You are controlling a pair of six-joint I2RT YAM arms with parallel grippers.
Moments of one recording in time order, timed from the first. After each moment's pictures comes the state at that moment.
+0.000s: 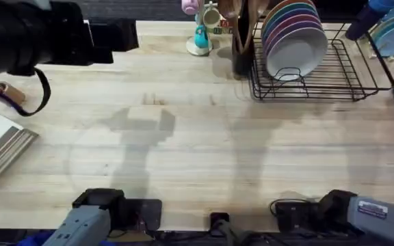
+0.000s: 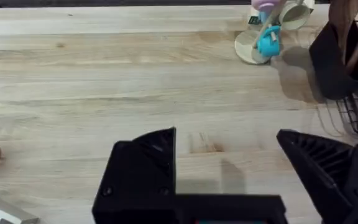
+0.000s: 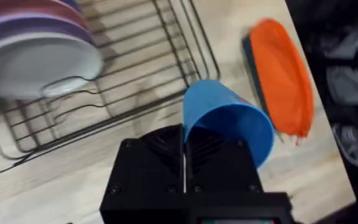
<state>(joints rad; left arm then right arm) -0.01 0.92 1.24 -0.94 0.06 -0.02 -0.36 1.37 1.64 -1.21 0.16 -0.06</state>
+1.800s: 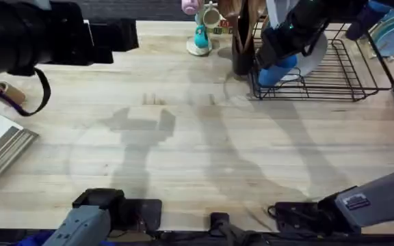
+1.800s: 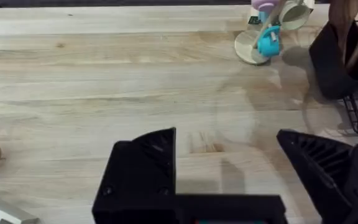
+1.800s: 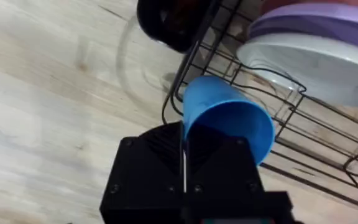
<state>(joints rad) -0.01 0.92 1.24 -0.94 0.06 -0.02 0.33 1.75 1.65 -1.19 0.05 -0.11</state>
